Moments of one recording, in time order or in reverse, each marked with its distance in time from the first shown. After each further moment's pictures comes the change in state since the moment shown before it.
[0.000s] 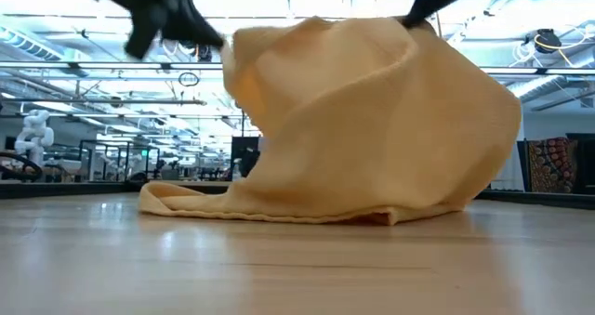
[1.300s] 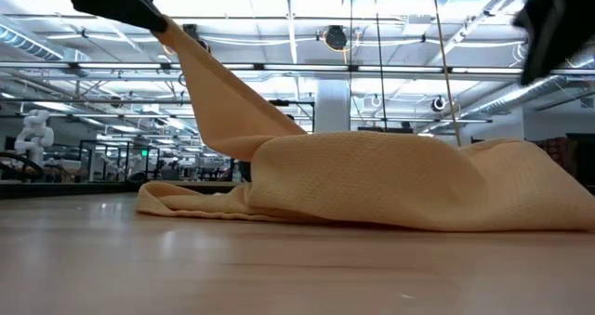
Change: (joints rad) left arm -0.102 -0.205 0.001 -0.355 0.465 -0.404; right arm 0.193 0.021 -0.182 -0.045 -0.350 0.441
